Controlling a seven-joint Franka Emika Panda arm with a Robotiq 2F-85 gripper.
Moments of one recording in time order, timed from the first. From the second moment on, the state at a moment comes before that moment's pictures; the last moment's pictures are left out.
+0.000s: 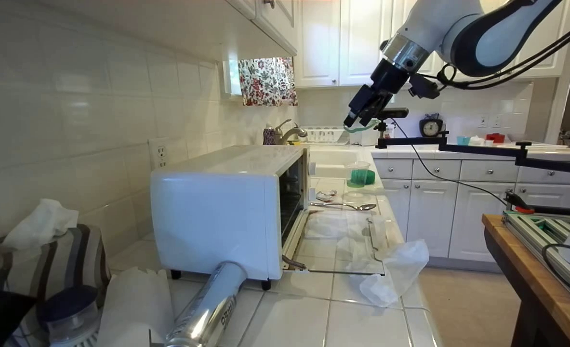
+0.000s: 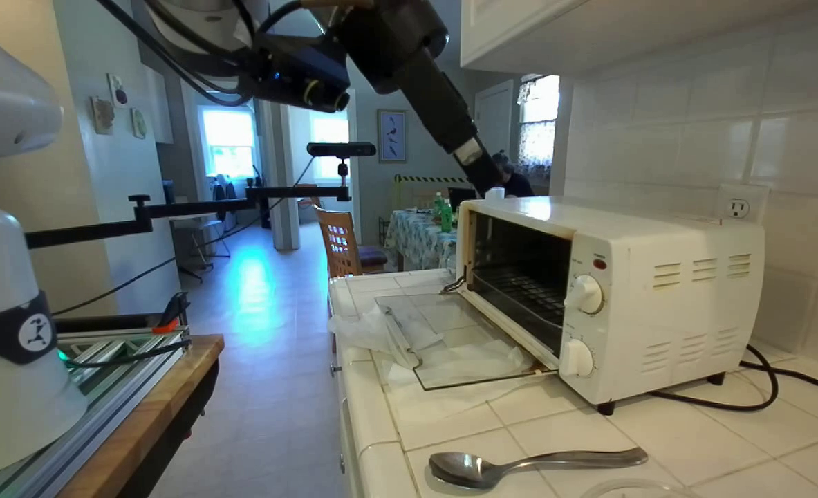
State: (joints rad) arm -0.09 -0.39 -0.18 -2.78 -0.57 3.02 0.60
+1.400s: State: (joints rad) arm 0.21 -0.41 -0.61 -2.76 -0.35 2.57 0.24
